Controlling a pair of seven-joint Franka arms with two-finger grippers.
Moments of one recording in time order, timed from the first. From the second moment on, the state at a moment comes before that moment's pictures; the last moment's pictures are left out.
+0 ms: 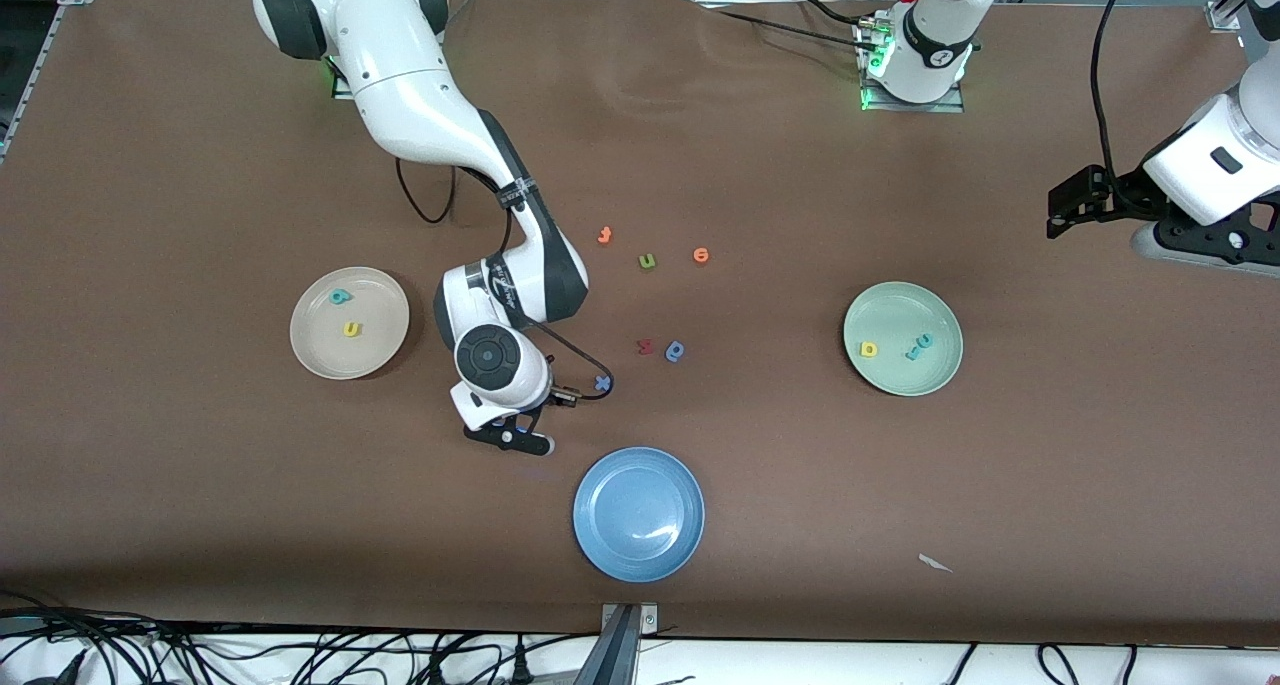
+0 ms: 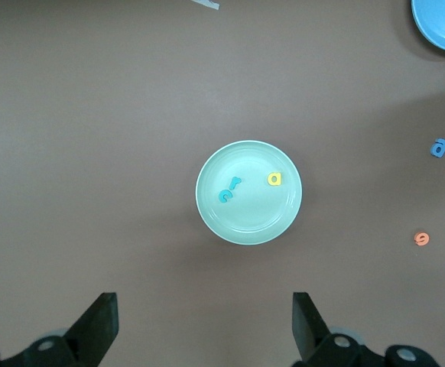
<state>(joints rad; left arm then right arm) -0.03 0.07 -0.04 -1.54 0.01 1.57 0.09 0.70 1.07 -0.35 -1.04 0.37 1.99 0.57</state>
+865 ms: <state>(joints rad) -0.03 0.07 -0.04 -1.54 0.01 1.57 0.09 0.70 0.77 -0.52 -1.44 0.31 1.95 0.20</state>
